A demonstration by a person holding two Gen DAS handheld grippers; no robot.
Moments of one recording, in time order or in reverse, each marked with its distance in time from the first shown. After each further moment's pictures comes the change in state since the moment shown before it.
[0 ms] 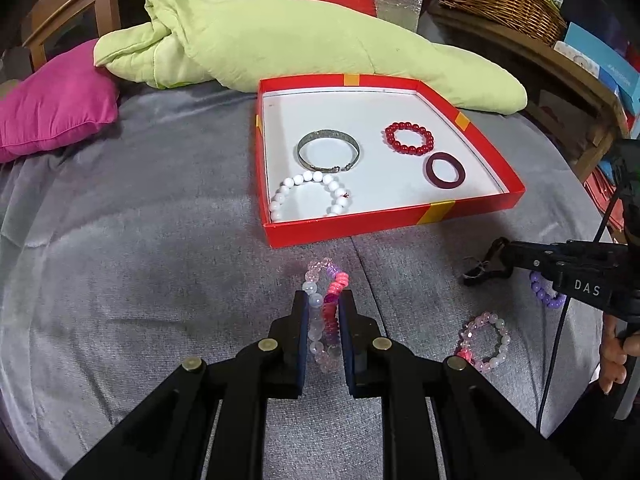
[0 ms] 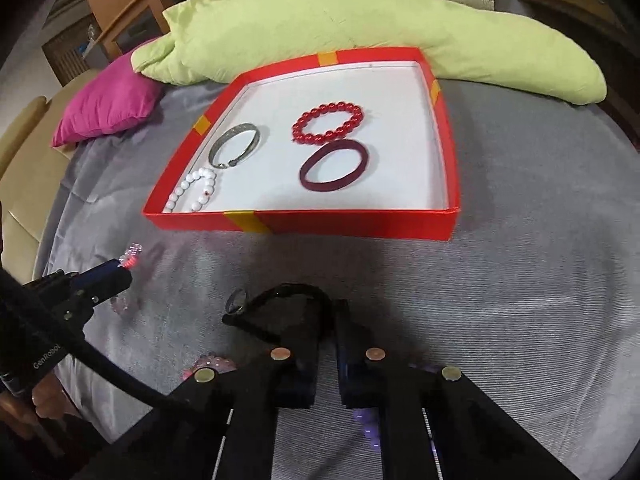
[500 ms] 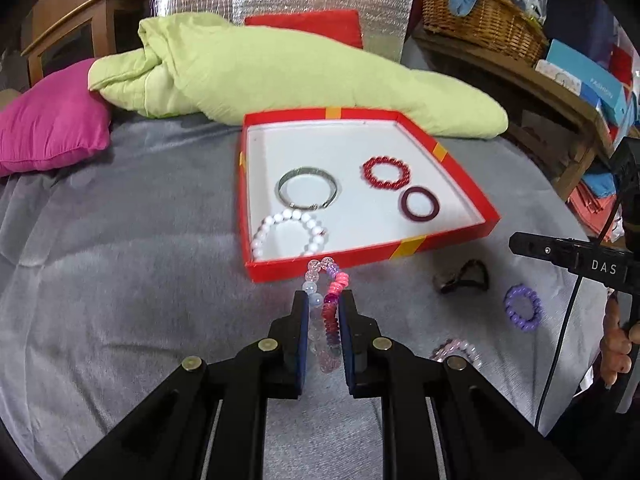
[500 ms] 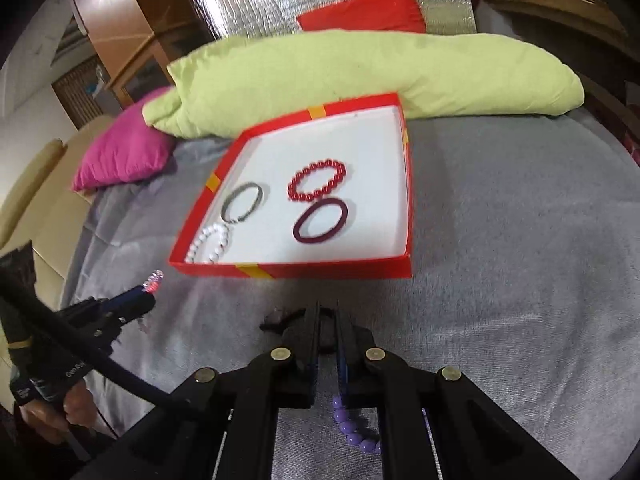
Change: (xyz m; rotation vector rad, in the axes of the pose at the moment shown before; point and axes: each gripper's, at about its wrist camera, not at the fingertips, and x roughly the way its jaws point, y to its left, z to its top) left arm -0.016 -0.009 0.009 0.009 -0.104 -0.058; right arm -0.049 -0.021 0.009 0.068 -0.149 0.095
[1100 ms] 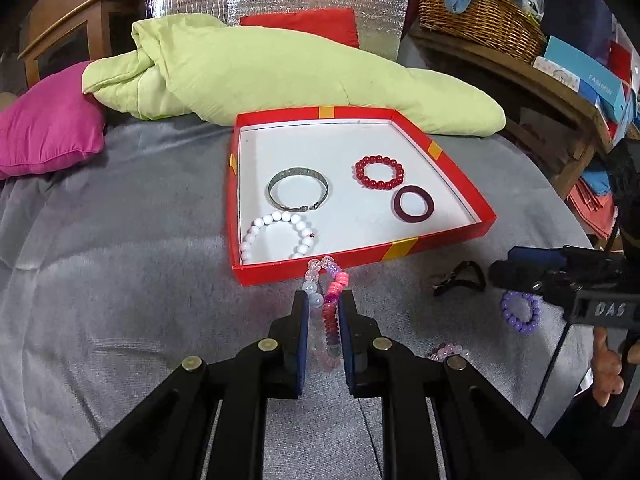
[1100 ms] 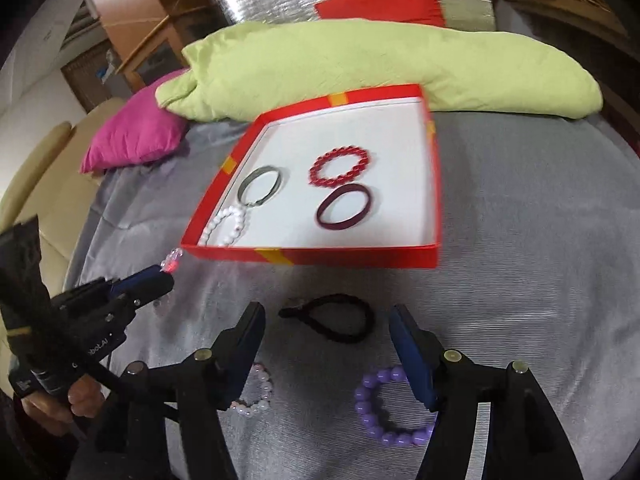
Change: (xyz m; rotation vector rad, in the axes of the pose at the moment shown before) left arm 0.005 -0.009 0.001 0.013 0.014 0.007; right arm 0.019 0.025 -0.009 -0.076 0.078 -0.008
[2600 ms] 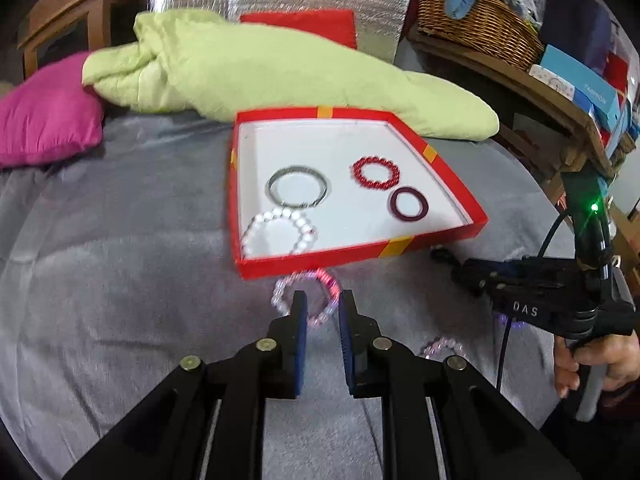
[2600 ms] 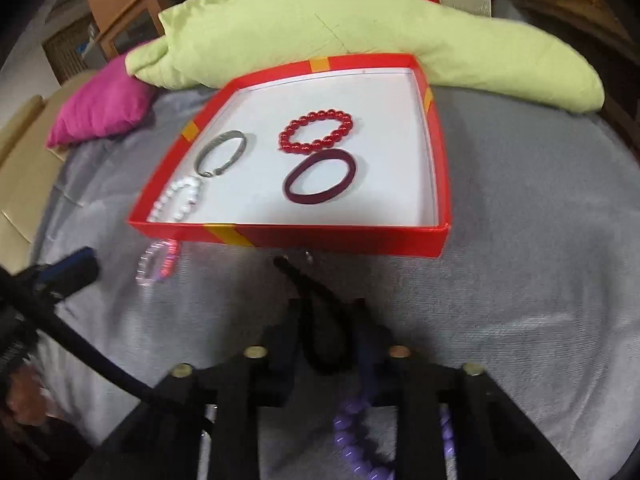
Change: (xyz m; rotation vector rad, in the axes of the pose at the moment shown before) left arm -0.007 0.013 -0.003 -0.041 0.015 -0.050; right arm 0.037 -0.003 -0.004 -0.066 0.037 -0.143
